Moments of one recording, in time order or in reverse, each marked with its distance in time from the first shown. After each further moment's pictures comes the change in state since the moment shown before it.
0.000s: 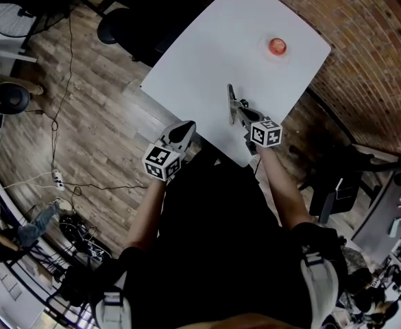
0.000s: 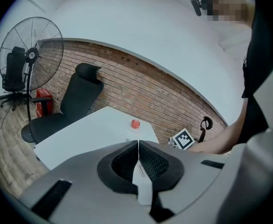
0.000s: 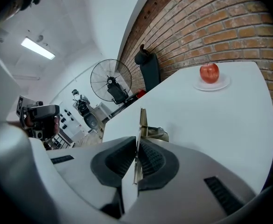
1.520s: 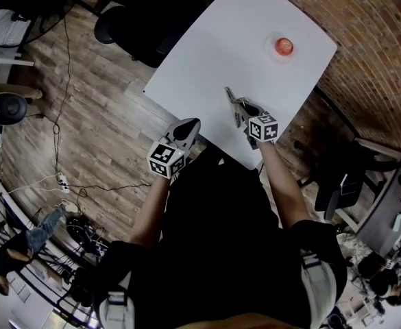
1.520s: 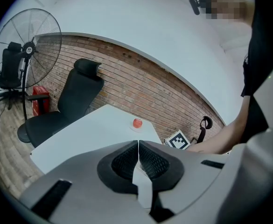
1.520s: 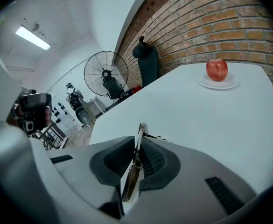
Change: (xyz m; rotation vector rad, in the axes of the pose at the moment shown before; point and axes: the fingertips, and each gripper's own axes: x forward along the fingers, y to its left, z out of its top) left arm 0.022 0.035 0.010 -0.004 0.026 -0.039; right arm 0.050 -0.017 0.006 -0.044 0.045 -0.079
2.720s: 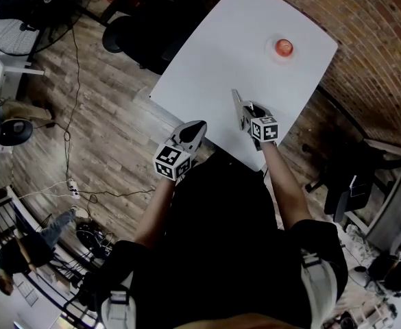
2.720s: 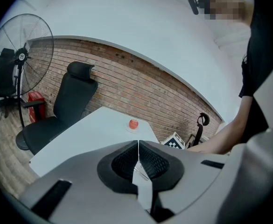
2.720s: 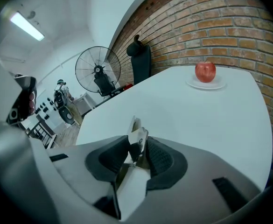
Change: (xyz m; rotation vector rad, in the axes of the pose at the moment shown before) left arm 0.000 -0.020 0.010 0.061 0.011 -0.021; right arm -0.004 -0.025 -0.011 -0.019 0.010 -0.140
